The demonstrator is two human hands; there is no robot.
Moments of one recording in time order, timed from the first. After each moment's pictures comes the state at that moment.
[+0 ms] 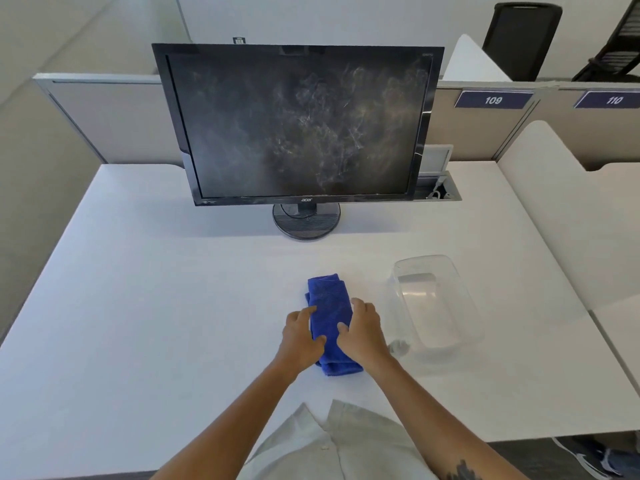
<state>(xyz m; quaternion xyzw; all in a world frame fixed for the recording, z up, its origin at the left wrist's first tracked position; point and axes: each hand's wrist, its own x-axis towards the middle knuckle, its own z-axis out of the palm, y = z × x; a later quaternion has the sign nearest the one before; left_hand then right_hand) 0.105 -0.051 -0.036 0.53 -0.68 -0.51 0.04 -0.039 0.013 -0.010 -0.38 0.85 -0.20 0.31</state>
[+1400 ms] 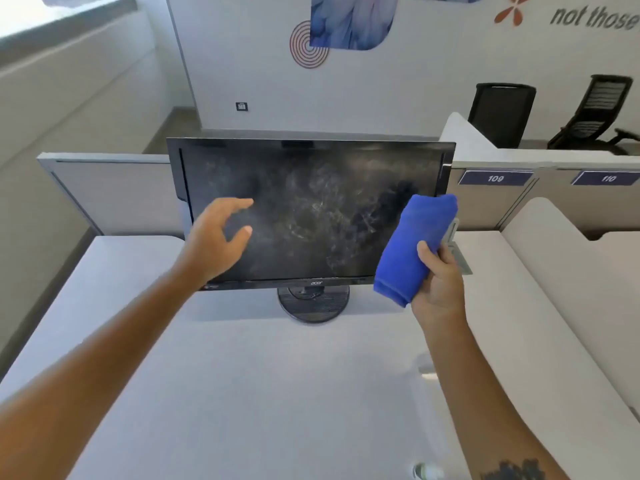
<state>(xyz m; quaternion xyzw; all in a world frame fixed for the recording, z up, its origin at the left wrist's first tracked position) 0.129 -0.368 0.175 0.36 -0.83 -0.24 0.35 -0.182 -0.153 0.144 -0.10 0.43 -0.82 0.37</state>
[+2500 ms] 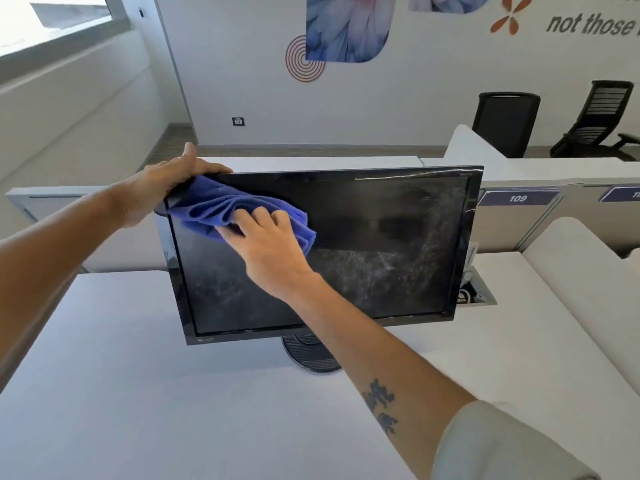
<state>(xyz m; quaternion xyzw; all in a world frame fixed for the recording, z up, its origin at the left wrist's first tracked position) 0.135 -0.544 0.269 0.36 -0.81 -0.45 0.14 -0.044 -0.403 0.160 -0.74 0.58 -0.22 -0.26</state>
